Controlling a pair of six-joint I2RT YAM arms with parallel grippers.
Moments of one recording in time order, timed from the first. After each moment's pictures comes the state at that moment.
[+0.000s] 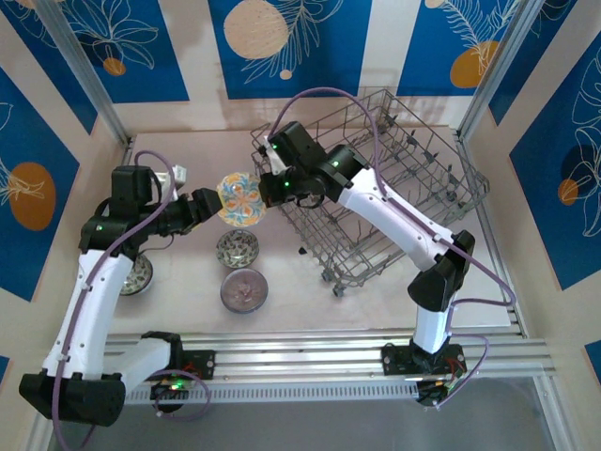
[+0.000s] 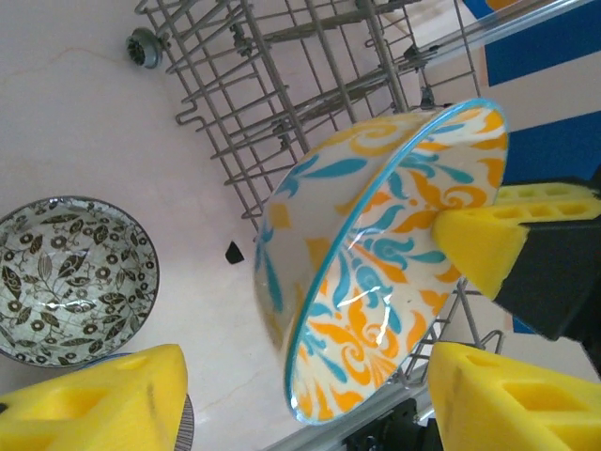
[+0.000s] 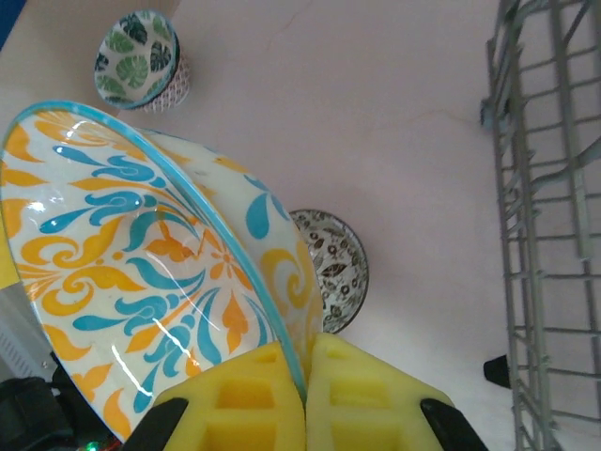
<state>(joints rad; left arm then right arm) -0.11 1.03 1.21 -0.89 0.61 -0.59 0.84 1.82 2.05 -1.05 -0.10 0.42</state>
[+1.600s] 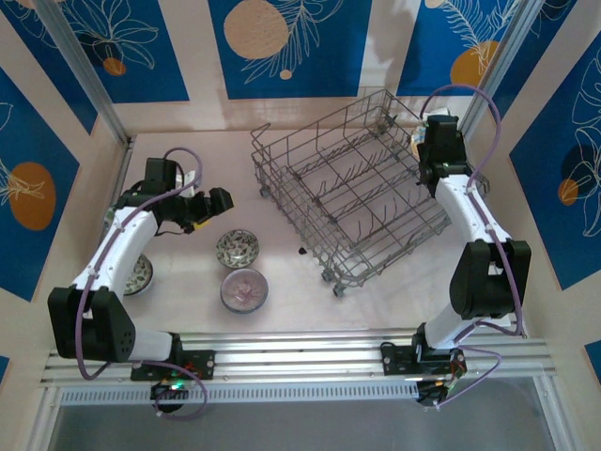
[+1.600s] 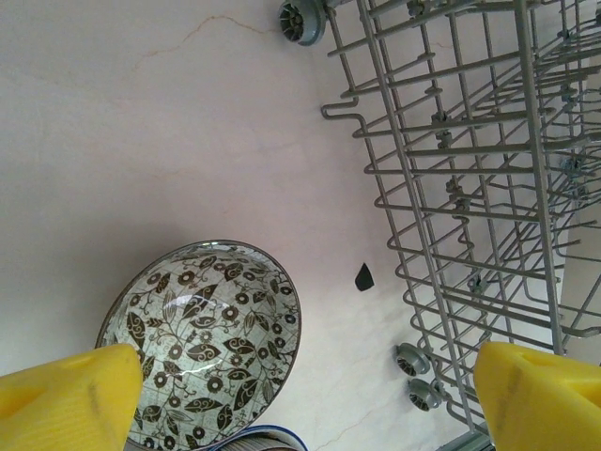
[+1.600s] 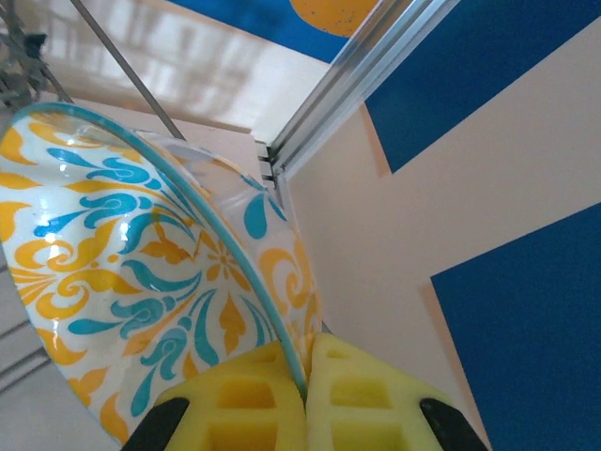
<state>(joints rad) -0.08 1.37 1.14 -0.78 0.52 -0.46 0.00 1.59 1.32 -0.23 0.53 -0.37</state>
